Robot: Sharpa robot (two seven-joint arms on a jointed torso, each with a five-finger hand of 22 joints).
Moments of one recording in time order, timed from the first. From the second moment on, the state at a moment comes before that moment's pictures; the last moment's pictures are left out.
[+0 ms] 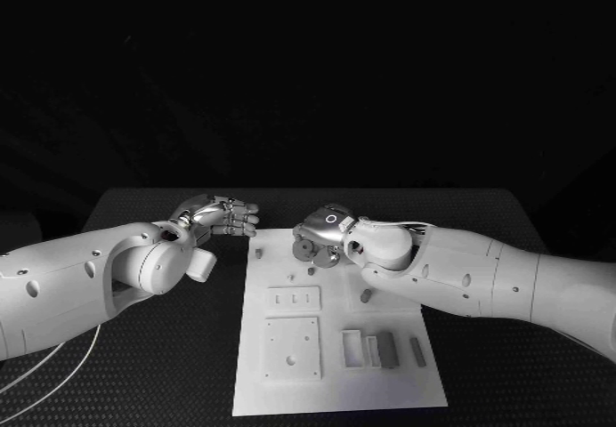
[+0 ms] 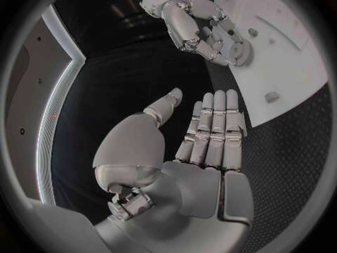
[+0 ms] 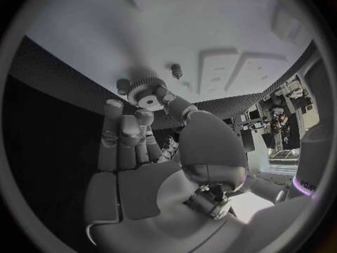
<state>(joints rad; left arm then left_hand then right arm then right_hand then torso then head) 1.36 -0.76 -0.20 1.37 -0.10 -0.26 0.16 1.05 -0.06 0.50 -0.26 0.05 0.83 0.18 0.32 0.46 1.15 0.13 0.13 0.15 0.98 0.09 0.39 0.65 0.02 0.96 0.00 0.17 0.71 1.23 -0.53 -0.11 1.26 -2.01 -0.26 -0.13 1.05 -0.09 0.66 -0.26 0.05 0.79 0.10 0.37 0.50 0.99 -0.01 1.17 1.01 1.18 -0.11 1.46 0.86 0.25 1.10 -0.01 0.91 1.31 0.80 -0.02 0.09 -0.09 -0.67</state>
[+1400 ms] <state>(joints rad) 1.36 -0.77 -0.20 1.37 -0.10 -0.26 0.16 1.05 -0.06 0.50 -0.26 0.05 0.83 0.18 0.32 0.45 1.15 0.13 0.13 0.15 0.98 0.09 0.39 0.65 0.02 0.96 0.00 0.17 0.71 1.22 -0.53 -0.11 1.22 -2.00 -0.25 -0.13 1.05 -0.13 0.66 -0.26 0.05 0.80 0.10 0.32 0.48 0.99 0.00 1.16 0.99 1.17 -0.09 1.46 0.86 0.25 1.10 -0.01 0.90 1.31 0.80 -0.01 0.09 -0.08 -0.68</state>
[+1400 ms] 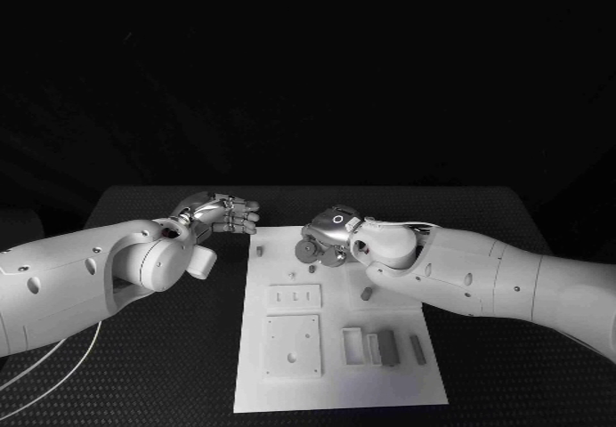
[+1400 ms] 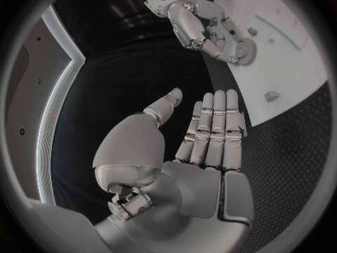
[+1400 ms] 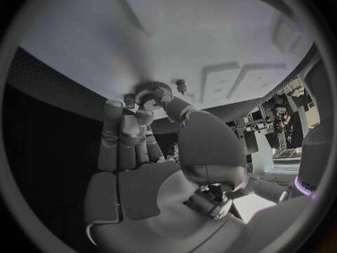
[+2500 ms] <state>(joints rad) 1.36 -0.77 -0.20 1.36 -0.10 -0.26 0.16 1.05 -0.06 0.50 -0.26 0.05 0.83 0.18 0.32 0.45 1.15 0.13 0.13 0.15 0.98 0.09 0.39 0.66 0.02 0.96 0.00 0.17 0.71 1.26 -0.83 -0.05 1.42 -1.73 -0.39 -0.09 1.06 -0.17 0.68 -0.24 0.05 0.80 0.10 0.28 0.46 0.99 0.00 1.16 0.97 1.16 -0.07 1.46 0.85 0.25 1.09 0.00 0.90 1.31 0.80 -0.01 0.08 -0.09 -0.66</state>
